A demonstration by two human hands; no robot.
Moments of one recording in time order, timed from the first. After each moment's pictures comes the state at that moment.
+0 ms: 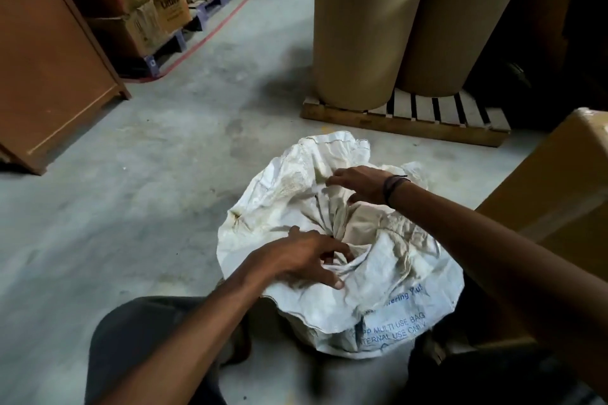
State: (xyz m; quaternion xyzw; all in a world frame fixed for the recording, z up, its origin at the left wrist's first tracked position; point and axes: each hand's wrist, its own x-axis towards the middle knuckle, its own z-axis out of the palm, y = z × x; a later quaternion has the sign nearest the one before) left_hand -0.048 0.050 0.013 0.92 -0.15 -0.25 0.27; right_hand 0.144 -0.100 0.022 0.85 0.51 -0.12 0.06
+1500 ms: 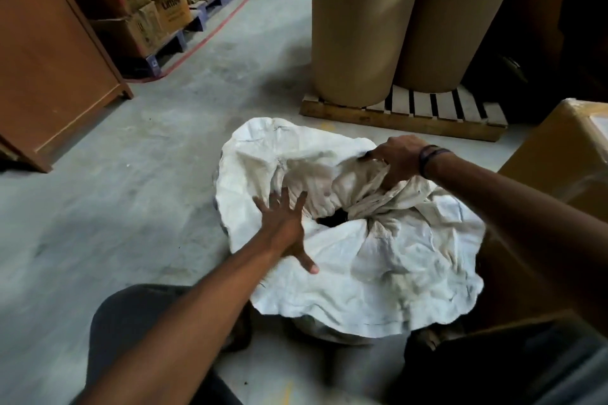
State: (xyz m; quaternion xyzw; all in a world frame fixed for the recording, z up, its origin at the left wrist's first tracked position) left_hand -0.033 0.053 0.000 0.97 0.10 -0.24 0.05; right_hand 0.141 -0.158 0.093 0.91 0.36 -0.12 0.18
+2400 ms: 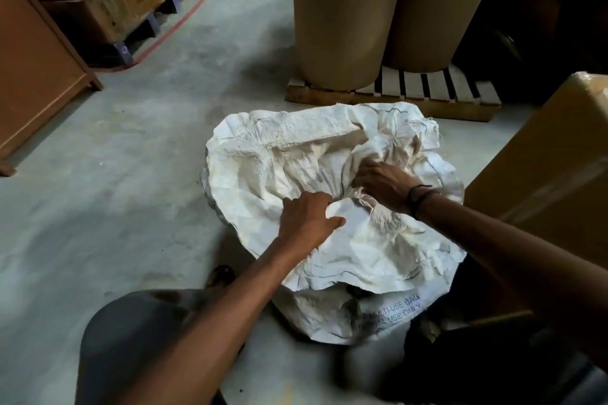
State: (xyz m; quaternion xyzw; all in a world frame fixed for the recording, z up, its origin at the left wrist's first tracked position) left_hand 0.001 0.008 -0.025 0.98 0.07 -0.03 0.21; right_hand 0.127 -0.173 -0.016 0.88 0.47 0.01 0.07
